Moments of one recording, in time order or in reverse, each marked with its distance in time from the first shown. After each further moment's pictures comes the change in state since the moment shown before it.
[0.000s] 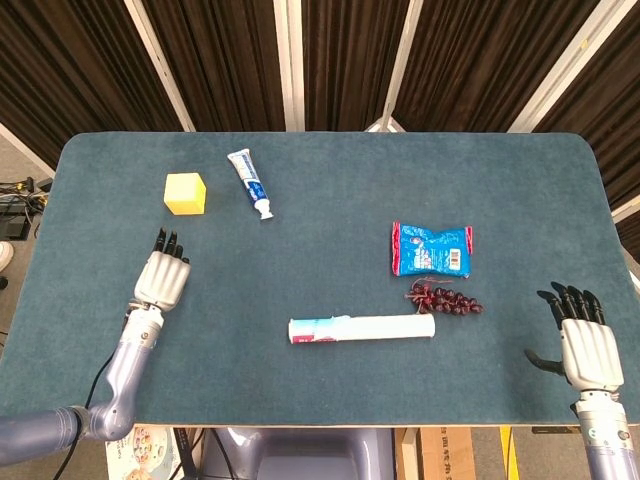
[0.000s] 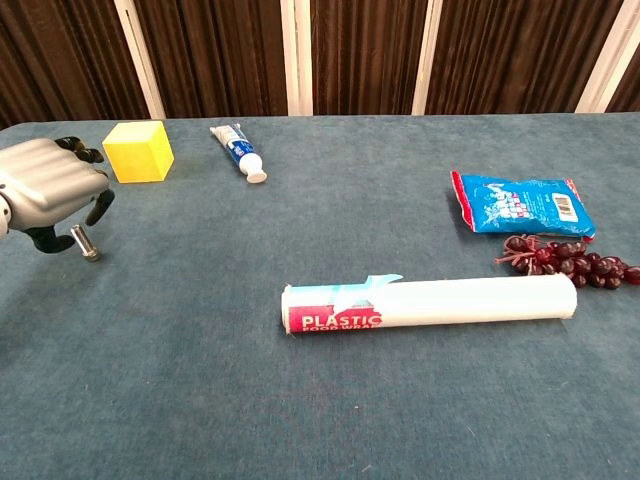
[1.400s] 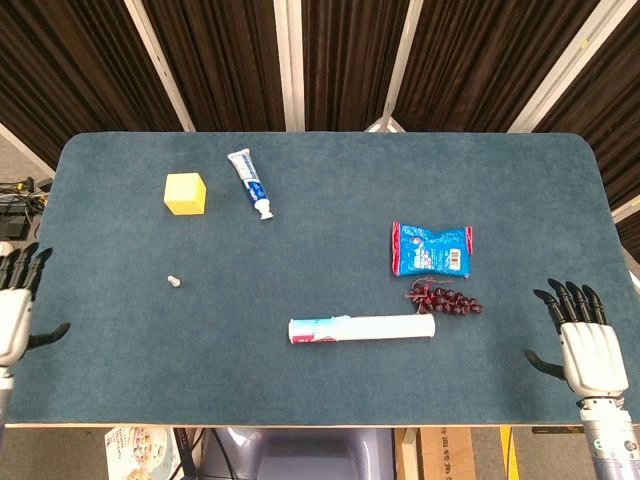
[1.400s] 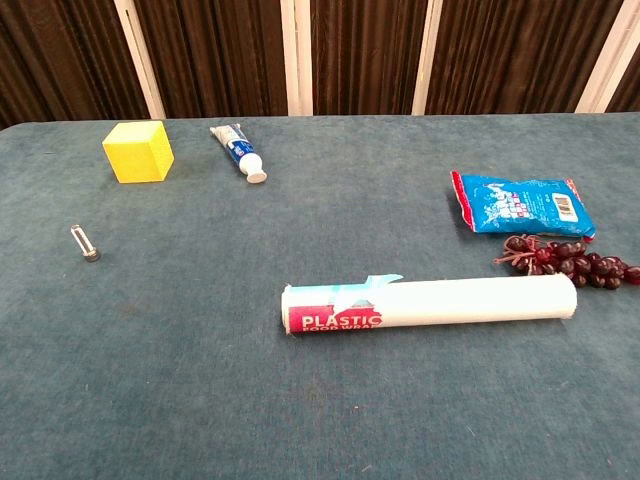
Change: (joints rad) left arm 0.457 0.533 0.084 -0.403 0.348 0.371 -0.907; right arm -0.020 0.036 -0.027 -0.006 -0.146 0.085 0.011
